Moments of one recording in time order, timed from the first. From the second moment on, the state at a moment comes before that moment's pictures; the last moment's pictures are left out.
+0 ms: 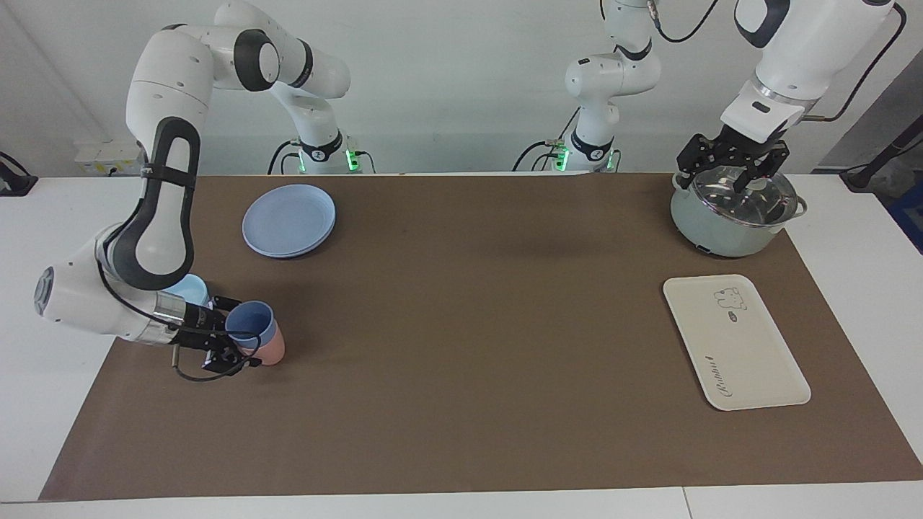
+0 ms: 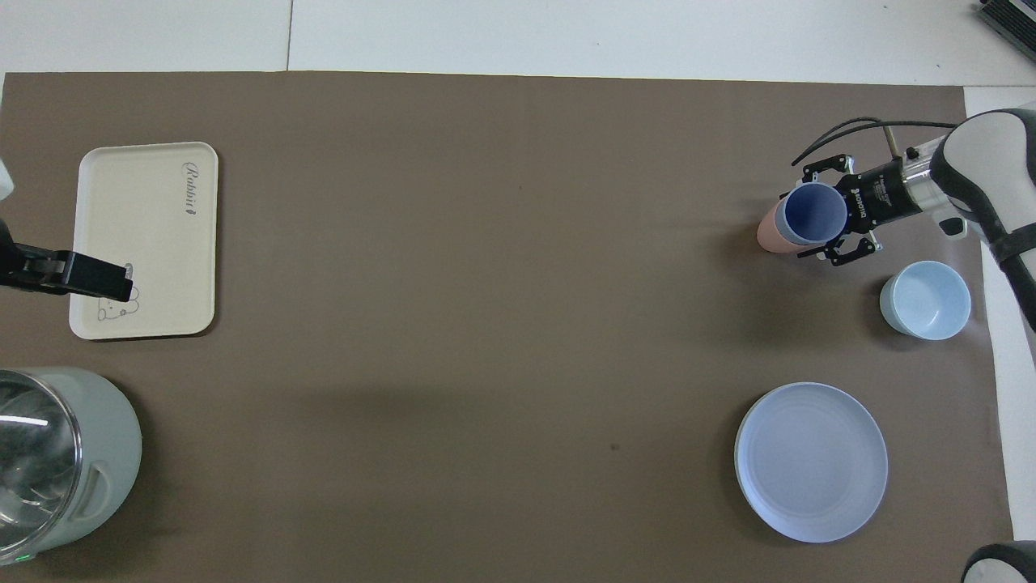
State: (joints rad) left arm 0.10 -0.06 -0.15 -1.63 -0.02 1.54 0.12; right arm -0.23 0.65 0.00 -1.42 0.57 1.76 0.93
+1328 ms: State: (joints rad) left arm 0.10 -0.06 -0.16 -1.63 -0.02 1.55 0.12; right arm 0.26 0.38 0.02 -1.63 0.67 1.96 1.35
